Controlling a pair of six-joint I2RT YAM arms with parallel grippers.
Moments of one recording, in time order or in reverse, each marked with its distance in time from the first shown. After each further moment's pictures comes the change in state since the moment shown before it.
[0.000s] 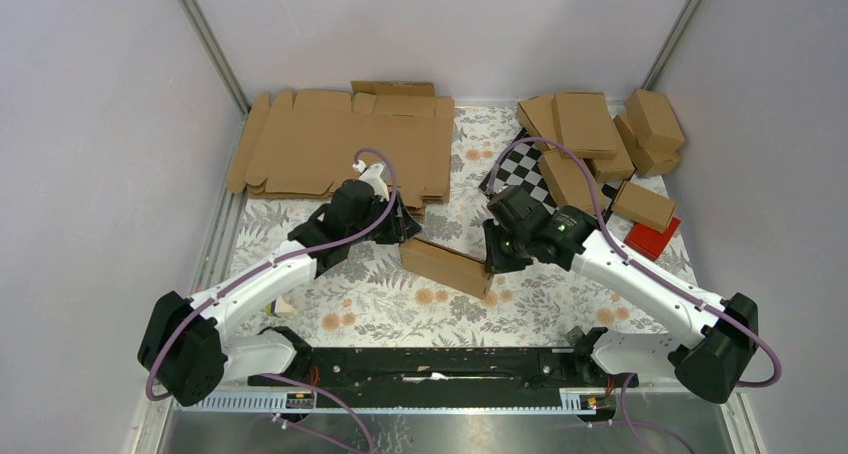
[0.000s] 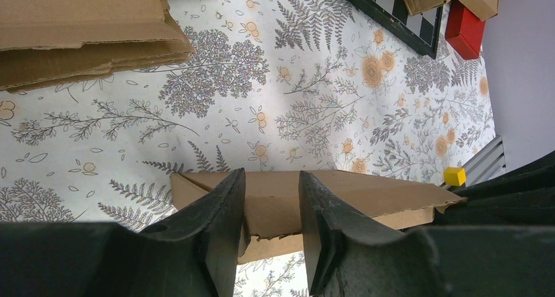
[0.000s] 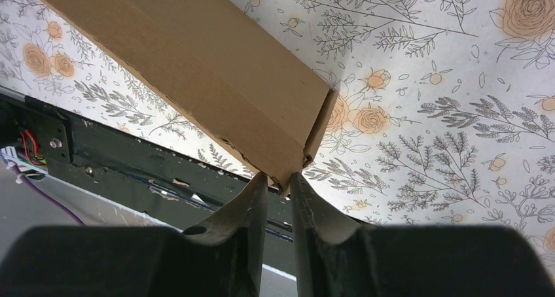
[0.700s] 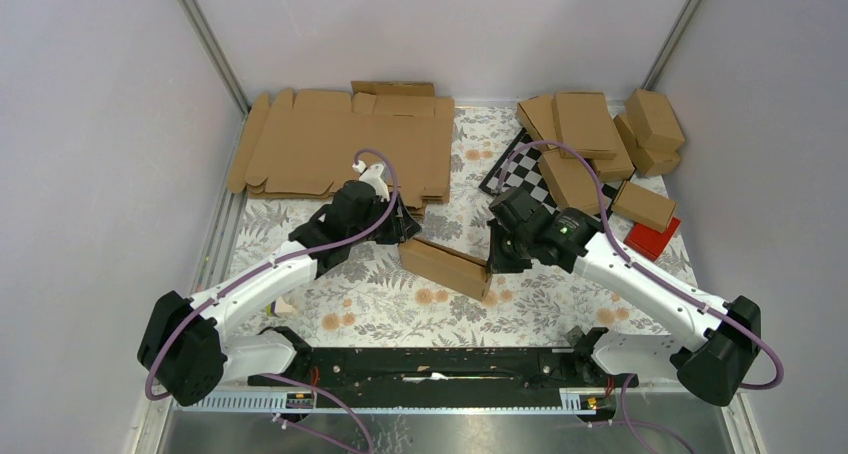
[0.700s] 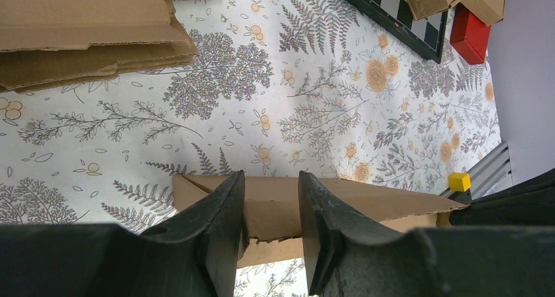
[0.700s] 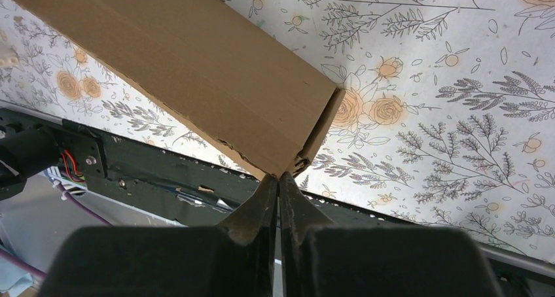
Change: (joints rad) left arm -0.011 0.000 0.000 0.001 -0.030 -0.004; right arm 0.000 -0.018 -0.015 0.006 0.008 0.137
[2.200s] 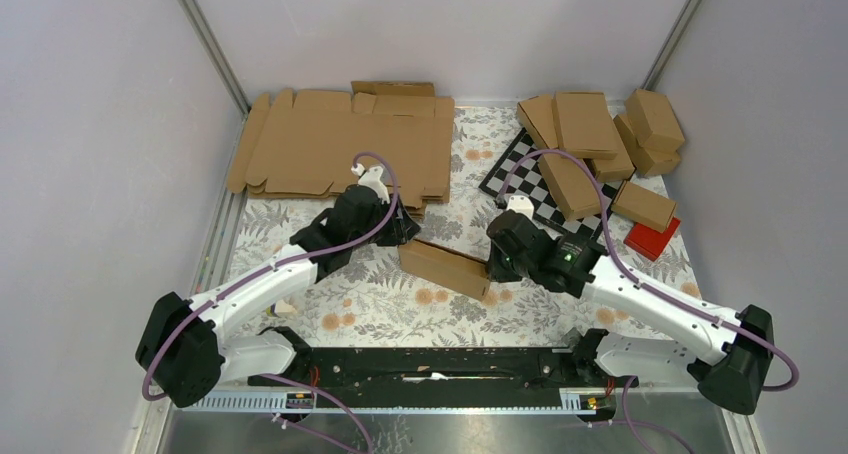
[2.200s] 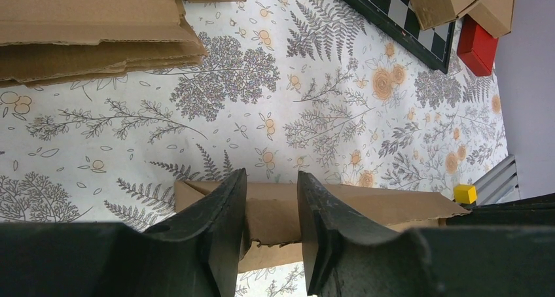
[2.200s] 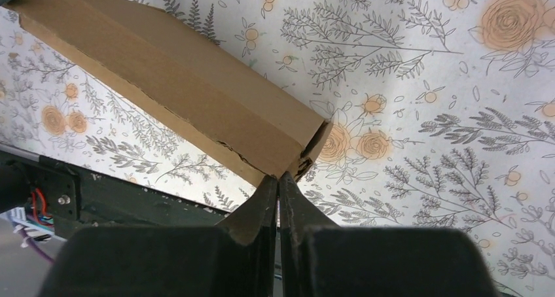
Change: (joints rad) left arm -0.029 -0.013 -0.018 0.013 -0.068 -0.024; right arm 0.127 -0.108 -0.136 0.140 0.212 0.049
